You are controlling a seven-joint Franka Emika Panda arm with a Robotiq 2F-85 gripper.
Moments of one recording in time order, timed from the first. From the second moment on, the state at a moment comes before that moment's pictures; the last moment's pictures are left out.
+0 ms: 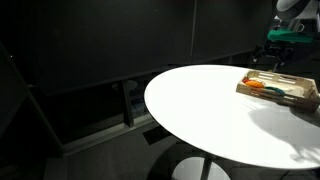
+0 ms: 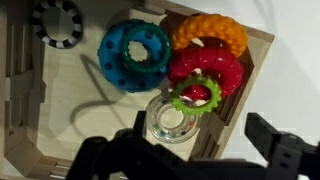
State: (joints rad) arm -0.18 0.25 -0.22 -1.97 0.10 2.22 0.56
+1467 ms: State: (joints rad) arm -0.18 0.39 -0.26 -1.92 0.08 2.22 0.61
